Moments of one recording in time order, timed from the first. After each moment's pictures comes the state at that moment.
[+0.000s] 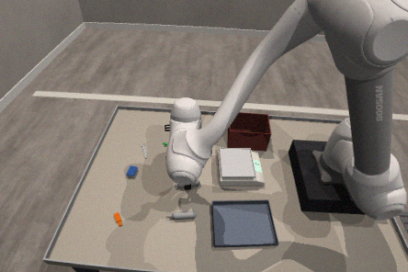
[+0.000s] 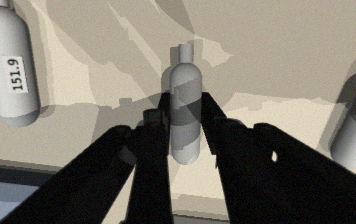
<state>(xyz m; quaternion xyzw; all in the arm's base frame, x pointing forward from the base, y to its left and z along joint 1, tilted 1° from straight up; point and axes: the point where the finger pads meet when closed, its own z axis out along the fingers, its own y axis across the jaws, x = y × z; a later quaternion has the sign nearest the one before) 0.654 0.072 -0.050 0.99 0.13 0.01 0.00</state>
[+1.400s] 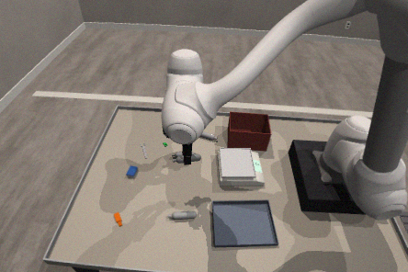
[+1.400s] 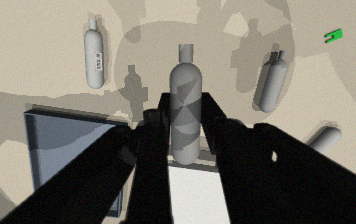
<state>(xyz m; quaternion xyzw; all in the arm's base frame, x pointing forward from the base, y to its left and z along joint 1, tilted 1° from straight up) 0.652 0.072 0.118 0.99 0.13 0.01 0.00</state>
